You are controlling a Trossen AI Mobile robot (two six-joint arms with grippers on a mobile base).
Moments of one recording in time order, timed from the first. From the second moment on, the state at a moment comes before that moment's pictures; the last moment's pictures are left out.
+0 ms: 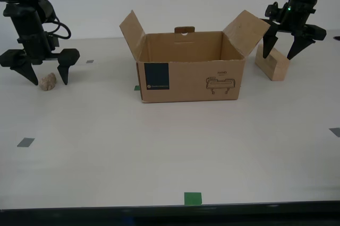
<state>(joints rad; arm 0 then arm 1) -0.02 2.33 1.79 -0.94 -0.19 -0.13 0.08 2.22 1.45 -0.68 -0.06 0.02</state>
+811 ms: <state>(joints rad) -0.02 2.34 1.68 -0.83 -0.19 -0.13 0.08 2.22 1.45 -0.69 -0.06 0.02</state>
